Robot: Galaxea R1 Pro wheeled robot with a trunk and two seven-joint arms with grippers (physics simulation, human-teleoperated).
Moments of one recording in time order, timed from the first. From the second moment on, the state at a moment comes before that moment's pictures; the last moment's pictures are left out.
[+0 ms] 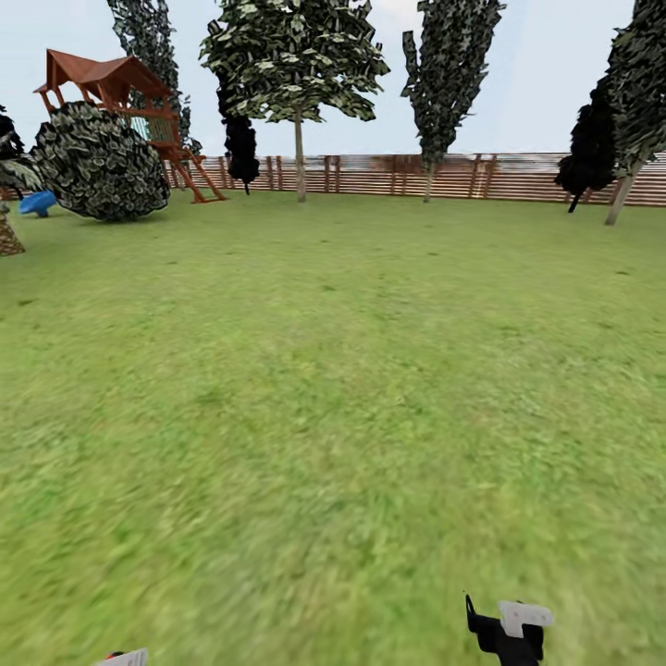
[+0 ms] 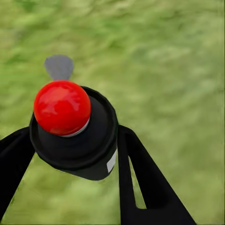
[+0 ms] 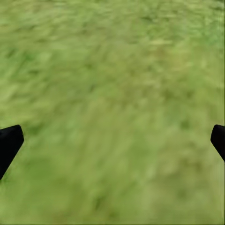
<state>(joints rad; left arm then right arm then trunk) -0.23 0.11 0.67 -0.34 -0.32 -0.39 -0.21 -0.40 -0.06 -0.61 -0.15 0.53 -0.62 -0.04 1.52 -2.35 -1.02</state>
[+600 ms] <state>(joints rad) -0.23 0.11 0.67 -0.34 -0.32 -0.39 -0.21 -0.40 -0.06 -0.61 -0.15 0.53 -0.62 -0.04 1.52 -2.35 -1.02</state>
